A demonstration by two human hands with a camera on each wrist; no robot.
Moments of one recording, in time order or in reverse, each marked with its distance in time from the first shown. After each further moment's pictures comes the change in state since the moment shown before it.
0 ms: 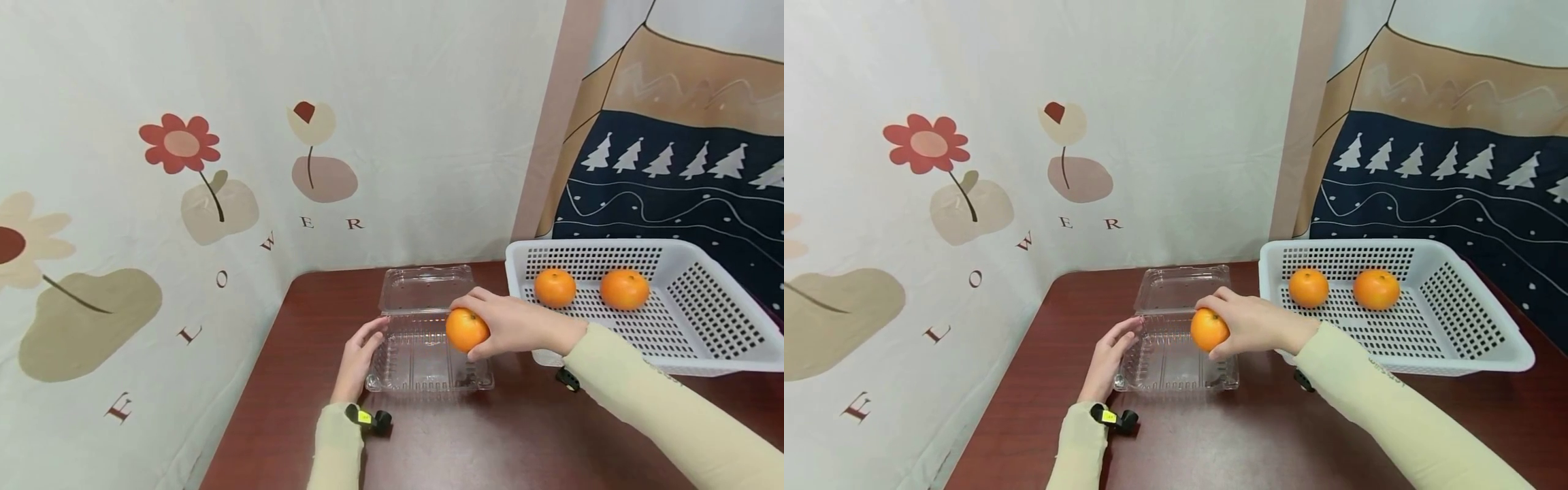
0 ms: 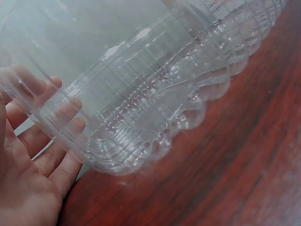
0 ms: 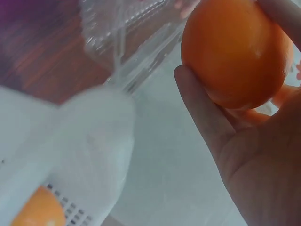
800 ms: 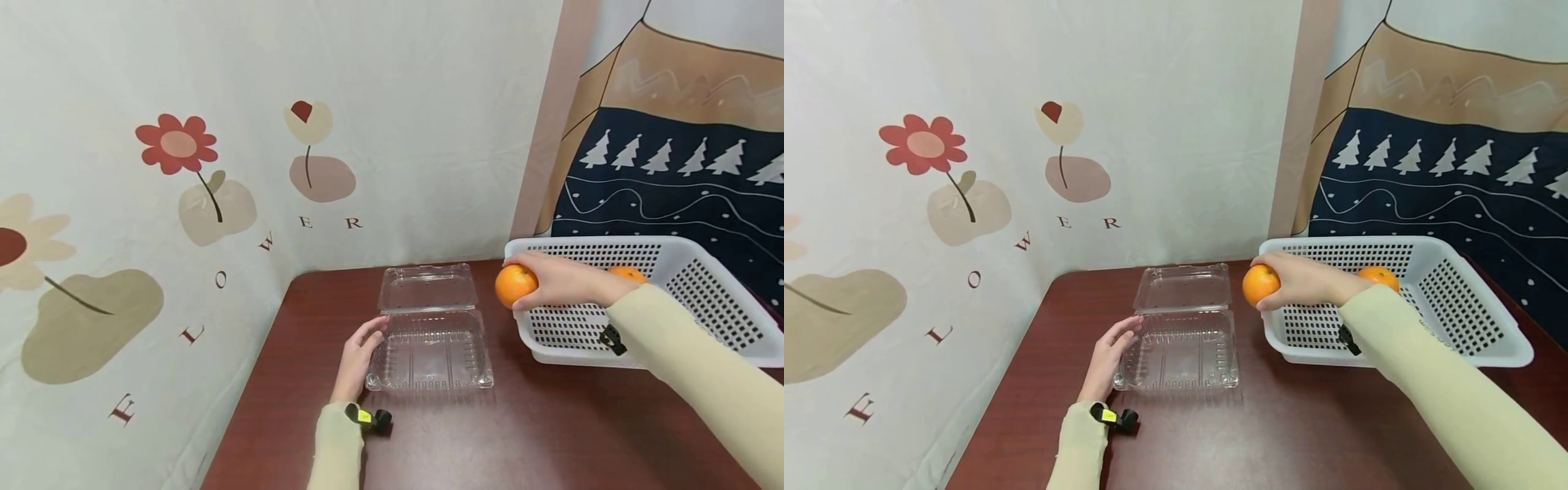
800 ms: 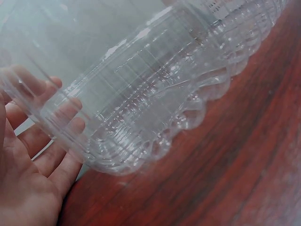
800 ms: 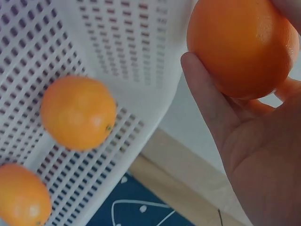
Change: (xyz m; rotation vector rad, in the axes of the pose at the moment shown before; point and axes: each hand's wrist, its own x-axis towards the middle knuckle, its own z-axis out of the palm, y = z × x) left_hand -0.008 0.026 0.003 -0.029 -0.033 -0.024; right_hand -0.015 0.071 -0.052 -0.003 0.038 0.165
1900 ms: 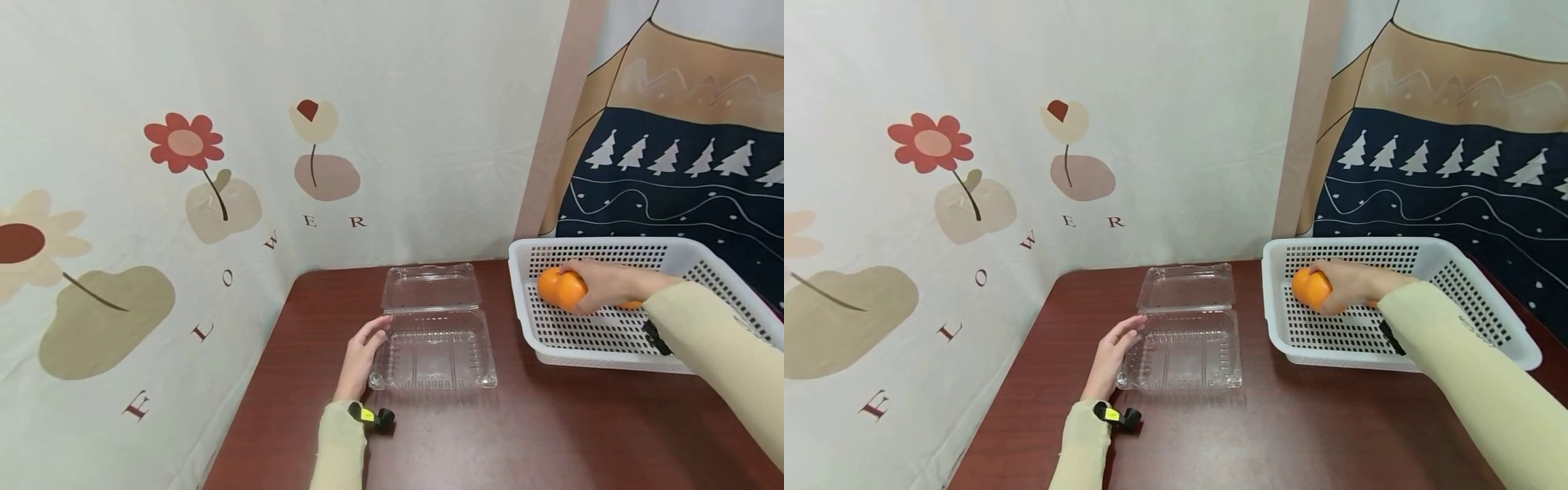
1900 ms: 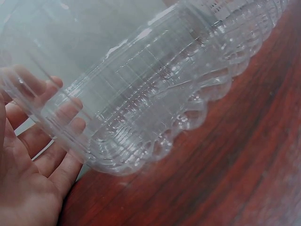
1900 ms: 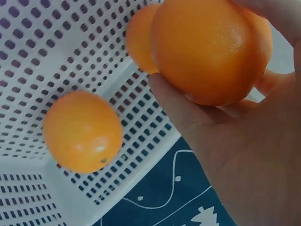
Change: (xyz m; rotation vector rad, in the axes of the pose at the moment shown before) left_hand 0.000 0.000 -0.001 0.015 0.003 -0.001; right_hand -0.025 0.064 -0.009 0.026 -0.157 0.174
